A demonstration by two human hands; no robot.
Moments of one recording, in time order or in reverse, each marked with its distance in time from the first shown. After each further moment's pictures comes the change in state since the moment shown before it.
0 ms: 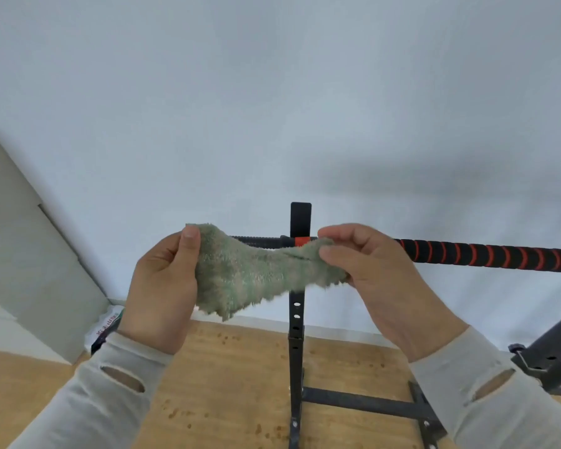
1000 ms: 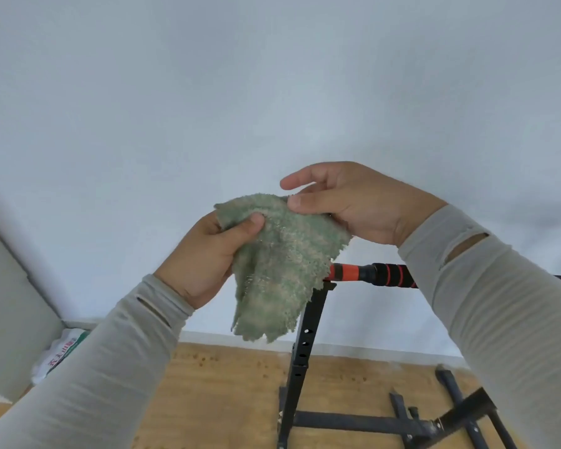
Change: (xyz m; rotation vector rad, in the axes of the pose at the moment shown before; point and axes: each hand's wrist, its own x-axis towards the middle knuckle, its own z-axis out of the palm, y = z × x) left_hand 0.121 -0.013 -0.003 -0.384 -0.650 -0.163; right_hand 0.123 -0.076 0.063 -0.361 -0.412 0.025
